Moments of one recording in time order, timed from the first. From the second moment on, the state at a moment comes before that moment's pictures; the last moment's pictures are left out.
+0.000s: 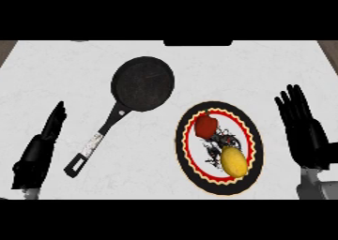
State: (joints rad) left arm 0.00 0.57 -0.34 -1.54 0.22 0.39 -0.12; right arm -0.08 -0.30 0.07 -1.51 -0.46 -0.14 -0.12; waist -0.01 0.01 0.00
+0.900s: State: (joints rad) left arm -0.08 0.64 -0.20 -1.32 0.28 0.34 0.15; right arm -0.12 -0.08 0.20 -1.58 0.02 -0.73 -0.26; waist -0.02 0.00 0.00
